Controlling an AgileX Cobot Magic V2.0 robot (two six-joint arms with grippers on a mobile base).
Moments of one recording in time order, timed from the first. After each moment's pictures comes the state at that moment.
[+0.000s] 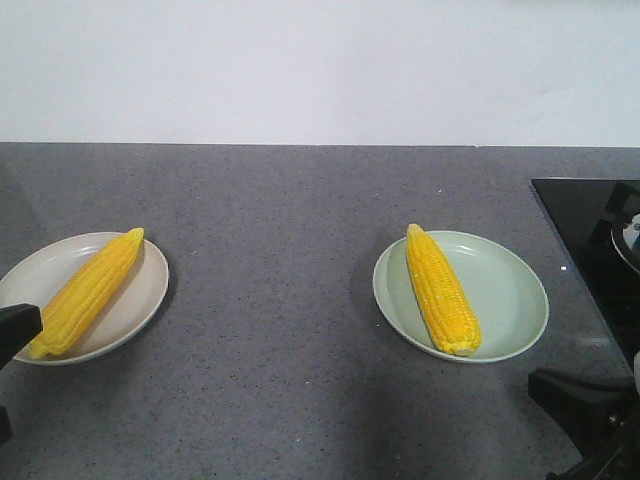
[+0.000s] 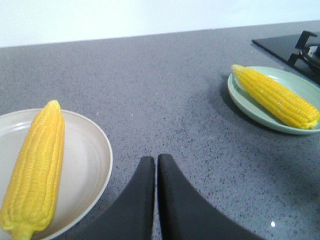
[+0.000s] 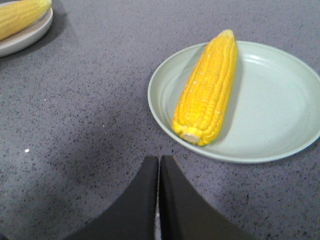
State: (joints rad) left arm 0.04 0.61 -0.48 -1.01 0.60 0.92; right arm 0.09 0.62 -0.33 0.87 0.50 -0.97
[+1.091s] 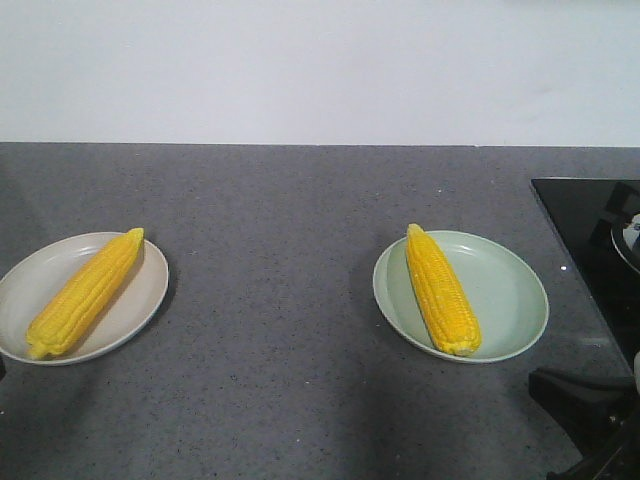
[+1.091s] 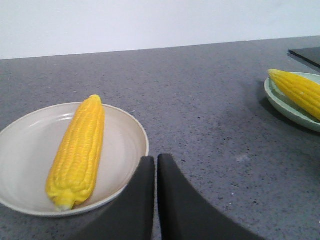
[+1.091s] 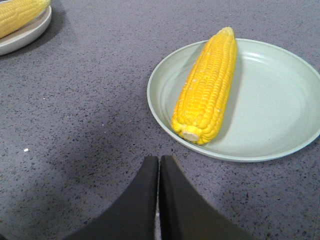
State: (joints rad) left arm 0.04 0.36 -0.26 -1.00 0.42 0.92; right arm 0.09 0.62 -0.33 0.88 0.50 -0.97
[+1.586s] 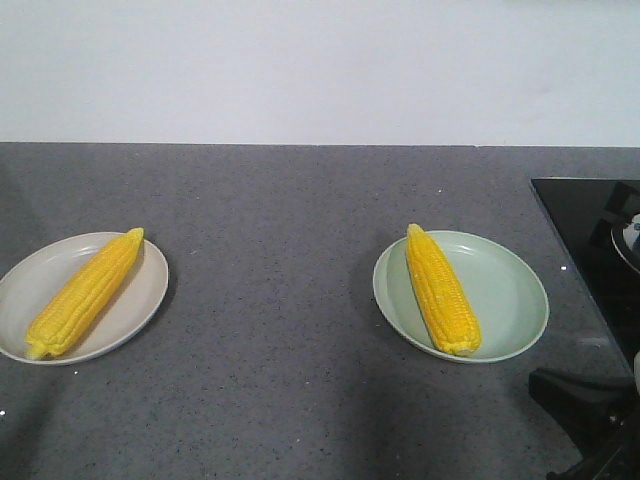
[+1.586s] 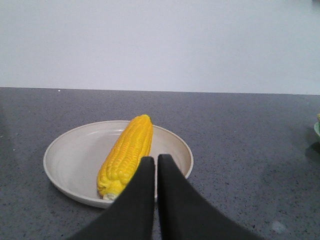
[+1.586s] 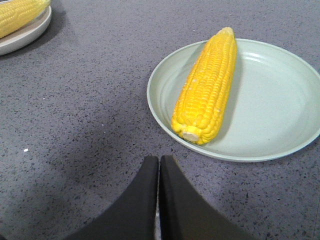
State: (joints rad) left arm 0.04 0.04 -0.04 -1.02 0.22 0.87; right arm 0.09 0.62 -0.33 0.88 0.49 -0.97
